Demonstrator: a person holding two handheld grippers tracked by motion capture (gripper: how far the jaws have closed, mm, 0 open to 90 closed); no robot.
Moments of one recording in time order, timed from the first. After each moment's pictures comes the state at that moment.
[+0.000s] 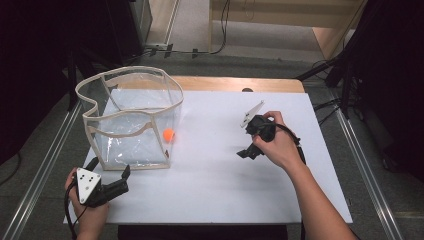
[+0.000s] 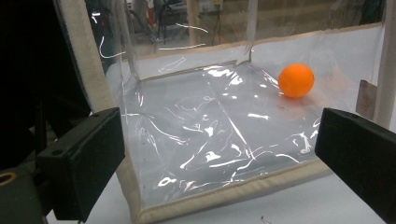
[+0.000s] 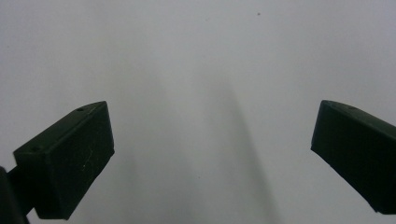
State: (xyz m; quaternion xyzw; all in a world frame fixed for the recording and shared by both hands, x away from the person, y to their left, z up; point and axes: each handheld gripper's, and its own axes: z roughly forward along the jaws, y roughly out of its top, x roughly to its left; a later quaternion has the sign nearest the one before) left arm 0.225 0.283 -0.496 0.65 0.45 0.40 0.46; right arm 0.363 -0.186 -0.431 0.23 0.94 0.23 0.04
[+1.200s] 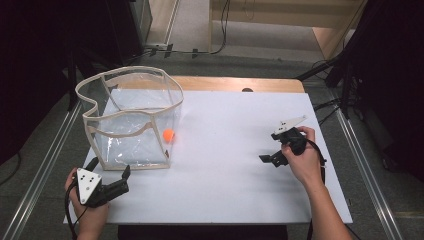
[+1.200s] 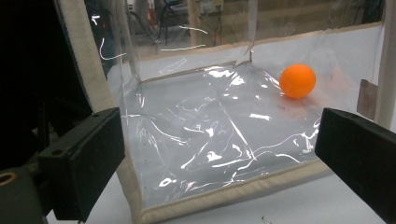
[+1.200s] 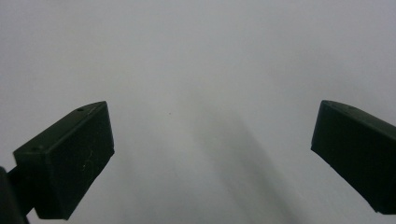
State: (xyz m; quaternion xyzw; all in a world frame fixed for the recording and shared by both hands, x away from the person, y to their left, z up) left arm 0.225 0.282 -0.496 0.65 0.45 0.41 0.45; right arm 0.328 -0.269 -0.464 0.33 0.88 0.33 0.07
